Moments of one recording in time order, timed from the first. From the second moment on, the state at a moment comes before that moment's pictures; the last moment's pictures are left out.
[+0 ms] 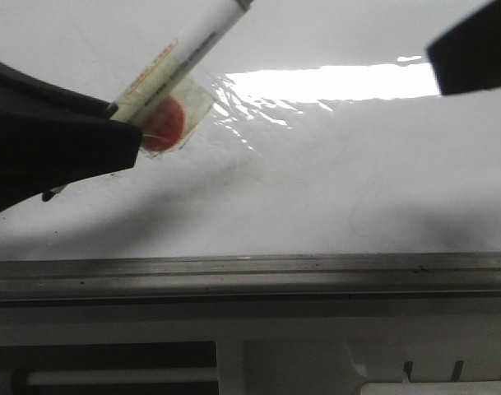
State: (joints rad) left arm -0.83 1.06 -0.28 0.22 -0.51 0.12; right arm 0.73 0.77 -0.58 0.09 0.33 -0.11
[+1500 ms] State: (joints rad) left arm -0.81 0.64 -0.28 -0.11 -0.33 0.31; right arm 0.84 1.04 -0.86 0.16 0.39 -0.05
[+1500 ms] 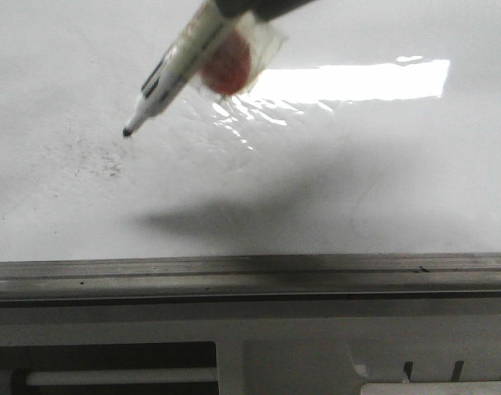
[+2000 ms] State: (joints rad) left arm -0.67 0.55 -0.28 -0.23 -0.27 0.37; right arm 0.68 1.23 -1.05 0.17 0.47 -0.04
